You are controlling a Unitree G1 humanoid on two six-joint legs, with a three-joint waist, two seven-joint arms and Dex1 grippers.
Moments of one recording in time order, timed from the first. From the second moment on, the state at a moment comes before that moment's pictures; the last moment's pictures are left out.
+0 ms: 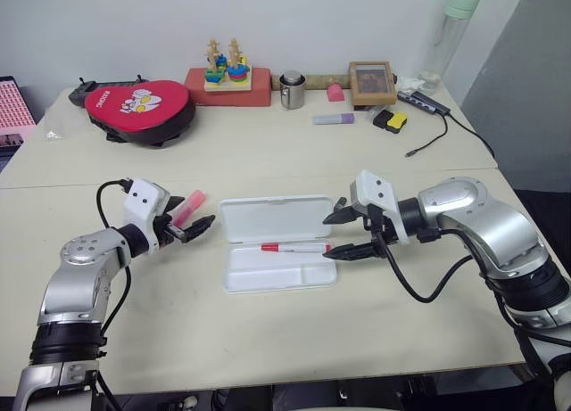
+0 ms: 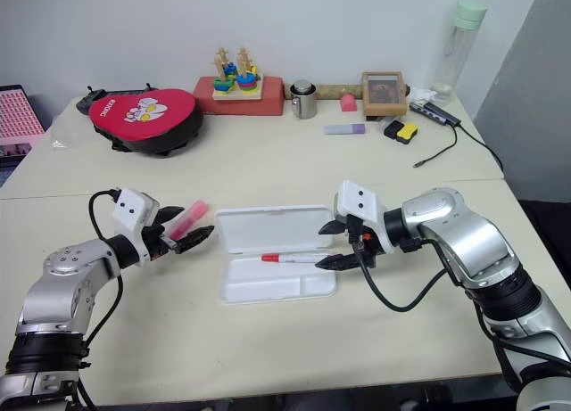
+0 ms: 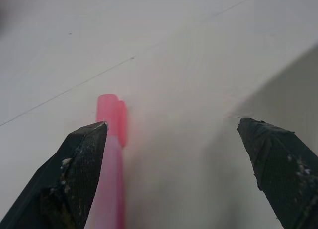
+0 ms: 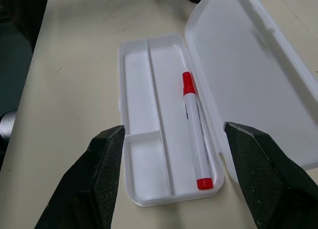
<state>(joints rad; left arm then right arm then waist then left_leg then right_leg) -0.26 0.71 0.18 0.11 -0.32 0.39 -0.80 -0.70 -0.70 0.33 -0.30 0.38 0.79 1.14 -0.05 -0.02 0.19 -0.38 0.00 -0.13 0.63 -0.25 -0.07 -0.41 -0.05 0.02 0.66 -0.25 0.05</state>
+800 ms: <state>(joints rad) -0.25 0.70 0.16 0.17 -0.29 0.41 -0.78 -0.70 -0.70 0.33 -0.30 0.38 0.79 1.13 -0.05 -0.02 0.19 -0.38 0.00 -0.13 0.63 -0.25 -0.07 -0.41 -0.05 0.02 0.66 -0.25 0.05</state>
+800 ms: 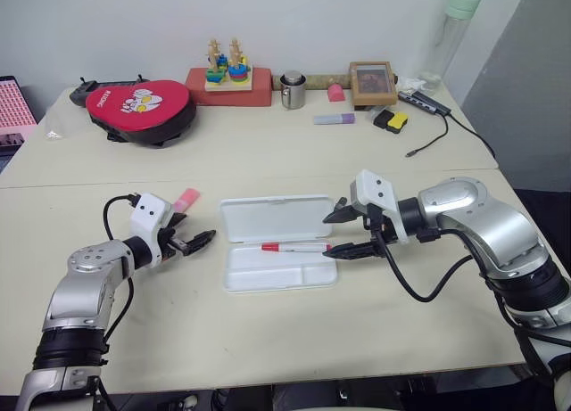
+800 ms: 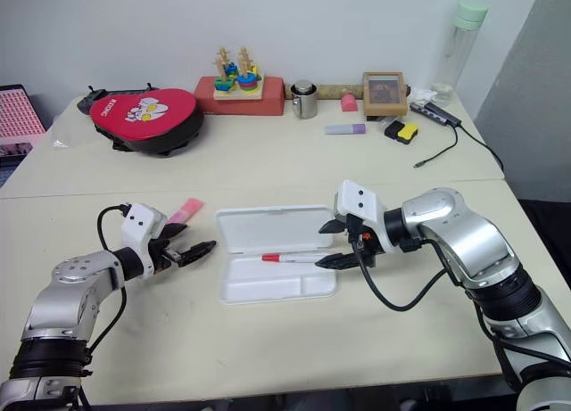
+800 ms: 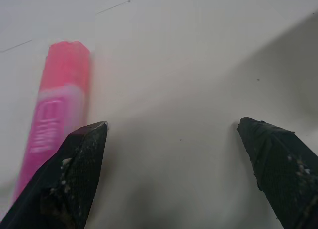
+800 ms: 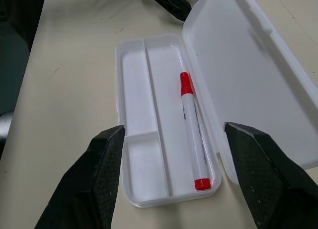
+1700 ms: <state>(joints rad) -0.30 0.68 0.25 0.35 -0.30 0.36 -0.70 -0.69 -0.70 0.33 -0.31 0.38 0.79 1.13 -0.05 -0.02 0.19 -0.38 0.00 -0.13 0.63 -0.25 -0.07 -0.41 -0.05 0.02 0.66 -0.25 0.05</state>
